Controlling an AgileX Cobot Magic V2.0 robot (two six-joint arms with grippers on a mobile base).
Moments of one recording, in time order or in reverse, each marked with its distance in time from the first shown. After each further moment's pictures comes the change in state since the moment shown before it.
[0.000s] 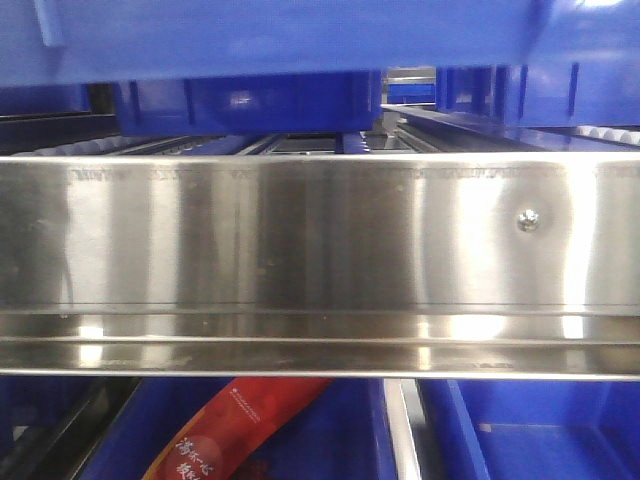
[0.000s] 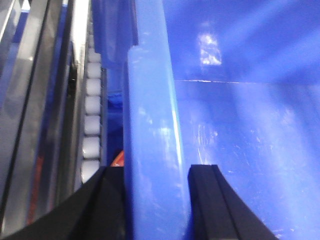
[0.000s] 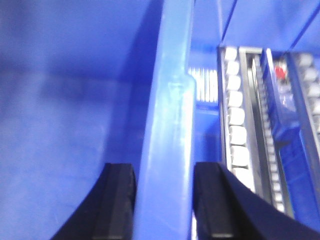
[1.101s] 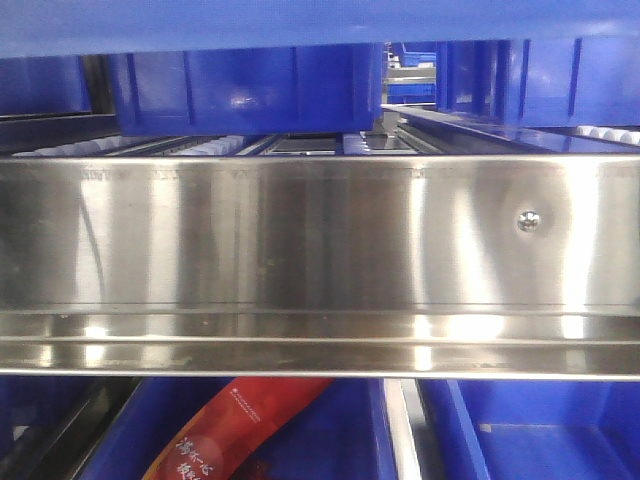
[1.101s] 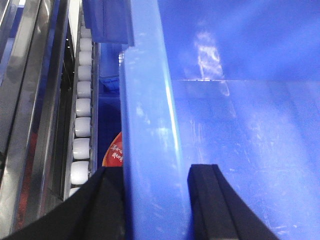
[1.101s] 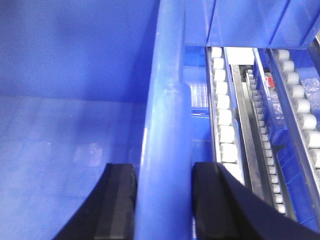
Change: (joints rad) left arm -0.149 -0.216 0.116 0.136 0.068 -0.138; right arm 0.000 -0.270 0.234 -0.013 -0.059 0.037
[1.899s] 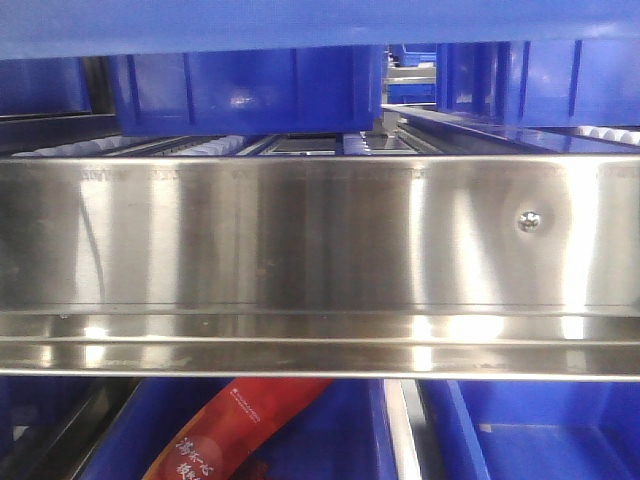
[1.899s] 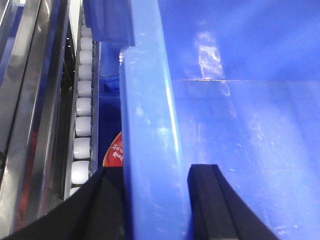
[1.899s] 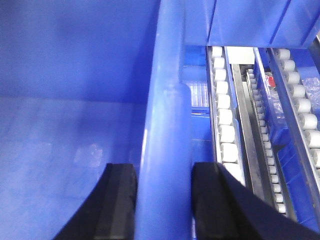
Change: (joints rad) left arm 0.000 0.000 0.000 0.000 0.000 0.000; right arm 0.000 0.000 0.002 0.002 0.000 0.000
